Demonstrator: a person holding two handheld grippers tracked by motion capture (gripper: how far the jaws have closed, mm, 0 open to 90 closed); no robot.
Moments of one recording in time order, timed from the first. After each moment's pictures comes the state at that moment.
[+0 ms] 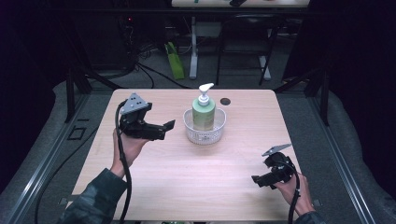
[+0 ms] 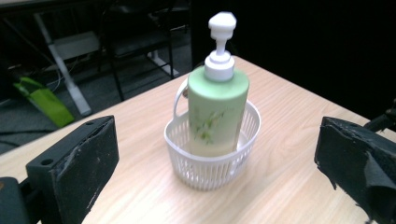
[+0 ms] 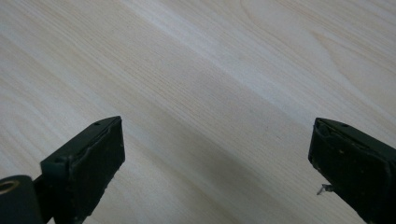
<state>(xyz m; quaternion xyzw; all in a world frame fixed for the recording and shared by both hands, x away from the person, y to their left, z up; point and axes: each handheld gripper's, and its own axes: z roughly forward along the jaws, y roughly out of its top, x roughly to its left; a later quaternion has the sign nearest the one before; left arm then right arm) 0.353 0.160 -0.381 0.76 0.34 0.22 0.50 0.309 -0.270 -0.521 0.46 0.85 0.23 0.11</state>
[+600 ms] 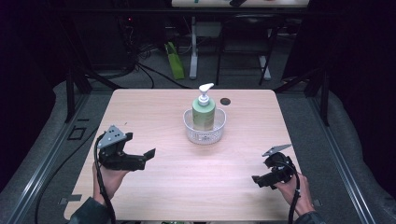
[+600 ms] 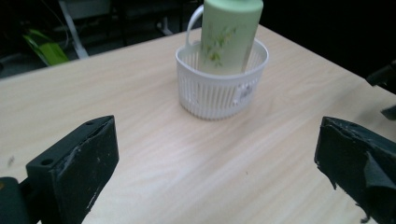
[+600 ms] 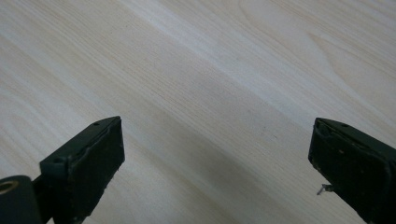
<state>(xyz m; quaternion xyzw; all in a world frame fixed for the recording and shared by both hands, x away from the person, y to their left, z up) 0.296 0.209 -0.435 0.76 0.39 0.20 0.48 0.308 -0.270 -0.520 0.46 0.85 0.23 0.12</state>
